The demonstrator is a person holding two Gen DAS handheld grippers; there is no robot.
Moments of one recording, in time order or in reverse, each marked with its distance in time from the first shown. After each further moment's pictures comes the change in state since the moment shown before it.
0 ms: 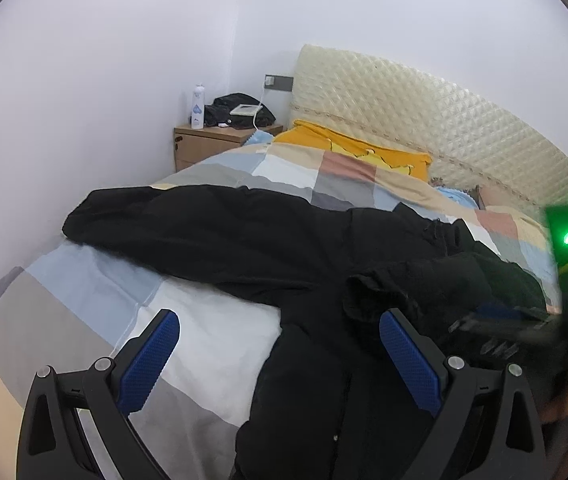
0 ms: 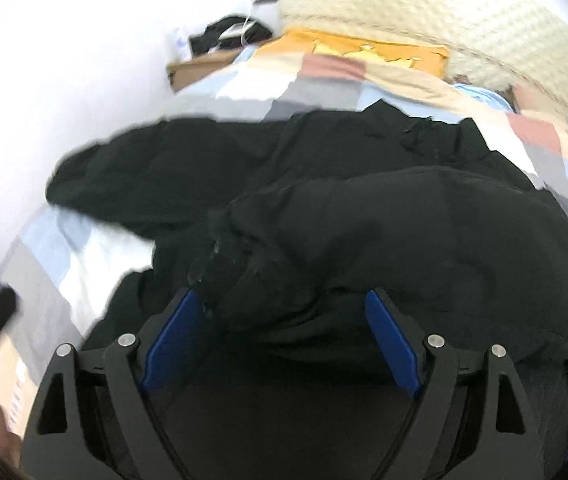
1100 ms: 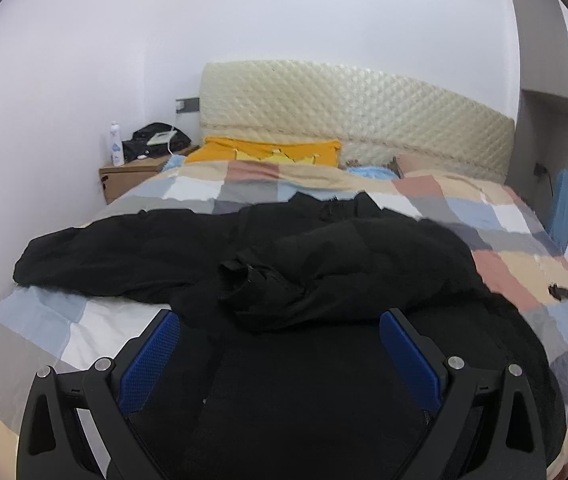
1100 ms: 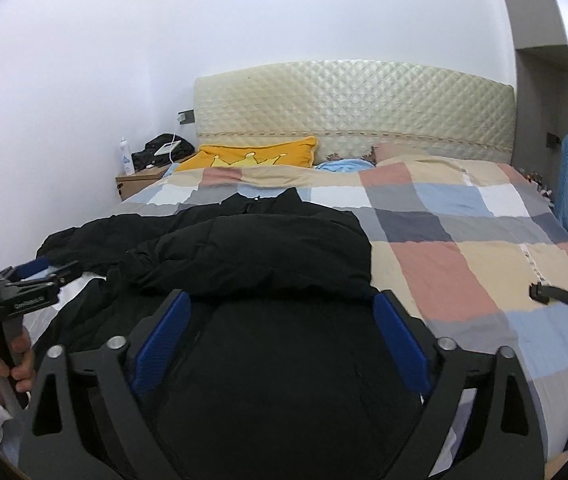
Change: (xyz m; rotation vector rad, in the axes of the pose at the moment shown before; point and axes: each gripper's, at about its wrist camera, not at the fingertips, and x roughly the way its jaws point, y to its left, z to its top) left arm -0.056 -0.111 -0.041 0.228 -0.038 -0.178; right arm -0.241 -0.136 -0.152 0.106 -0.409 -0.211
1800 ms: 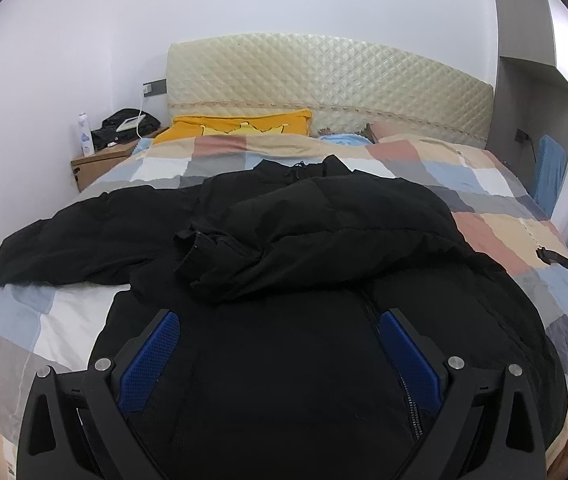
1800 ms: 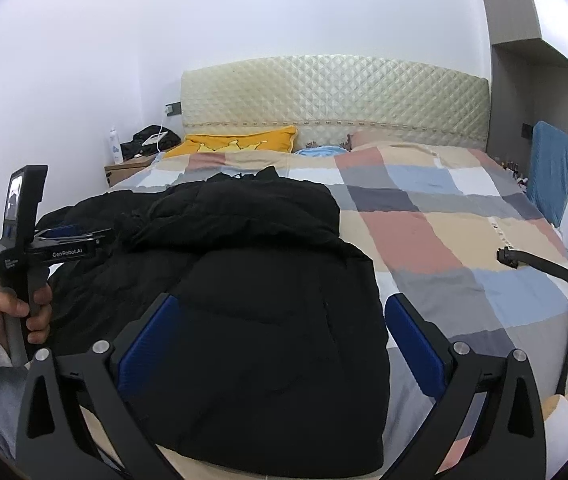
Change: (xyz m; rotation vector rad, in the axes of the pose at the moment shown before) left arm 0.021 -0.031 -0.019 0.067 0.080 -0.066; right arm -0.056 -0.009 -0.065 -0.011 0.012 -0.065
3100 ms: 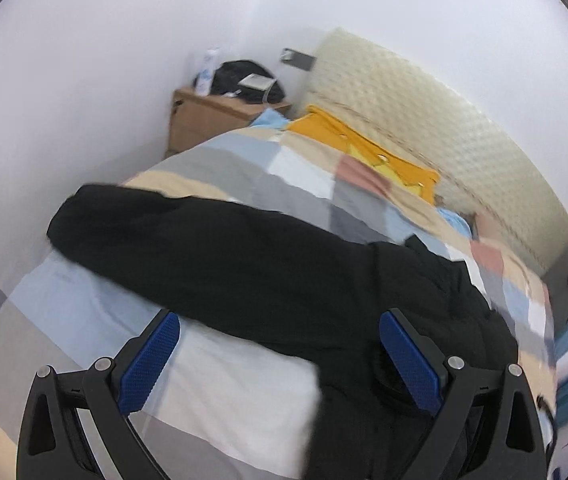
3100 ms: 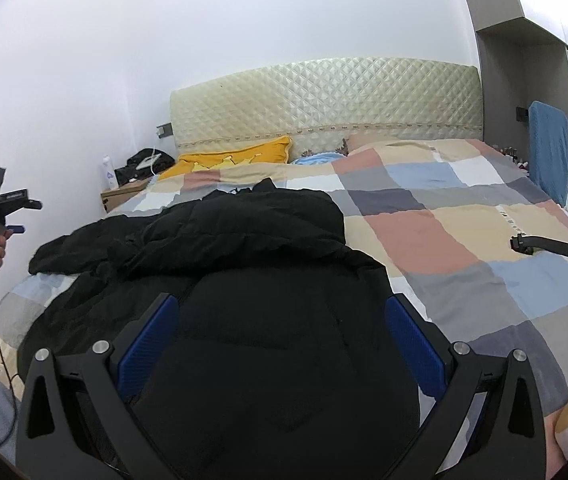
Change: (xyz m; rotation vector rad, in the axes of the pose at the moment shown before) left arm 0.019 0.320 0.085 -0.486 0.067 0.078; right arm 0.029 -0.006 -0.002 0.095 -0.053 0.001
